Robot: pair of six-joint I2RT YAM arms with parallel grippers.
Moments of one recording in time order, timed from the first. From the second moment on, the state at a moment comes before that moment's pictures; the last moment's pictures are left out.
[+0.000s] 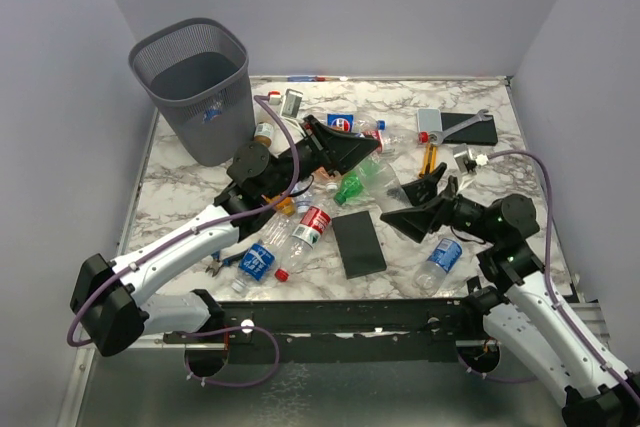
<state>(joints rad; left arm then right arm) -0.81 1.21 0.96 0.60 0.25 -0.88 0.41 0.59 0.48 0.36 -0.74 0.70</state>
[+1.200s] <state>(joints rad) -0.48 1.41 1.73 0.16 -0.74 0.30 0.41 0.45 0.67 -0.21 -0.34 0.59</state>
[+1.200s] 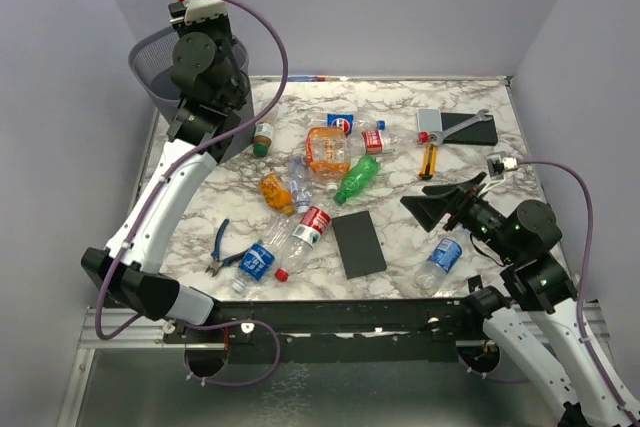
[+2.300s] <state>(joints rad) -0.15 1.54 1.42 0.28 -0.63 -0.12 0.41 0.43 0.56 -0.29 -0.35 0.59</state>
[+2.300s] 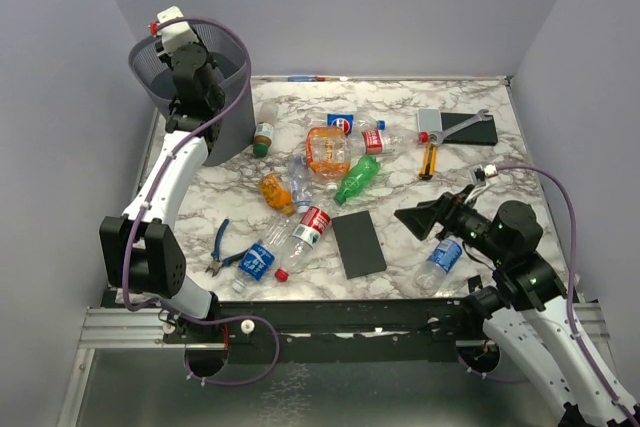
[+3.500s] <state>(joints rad) -0.80 1.05 0.94 -0.06 -0.20 -0.32 0.41 0.81 0.77 -0.60 0.19 0.69</state>
